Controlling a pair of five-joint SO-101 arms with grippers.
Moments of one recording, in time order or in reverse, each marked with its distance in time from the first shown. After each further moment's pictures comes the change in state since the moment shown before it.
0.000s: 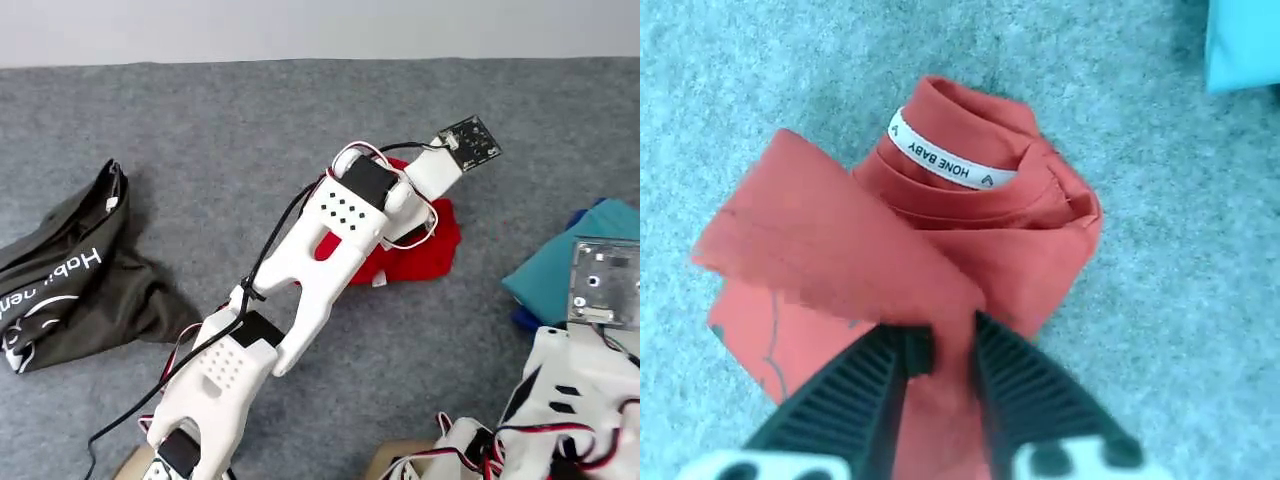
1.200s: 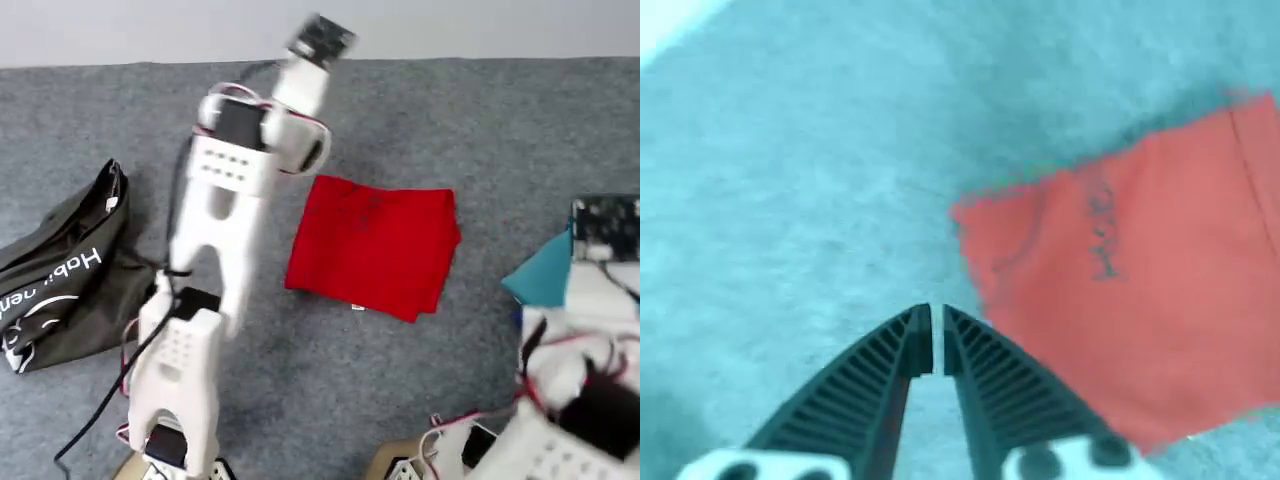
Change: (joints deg) left arm -22.0 -5.2 -12.0 8.9 8.0; right arm -7.8 10.5 10.5 -0.3 -4.1
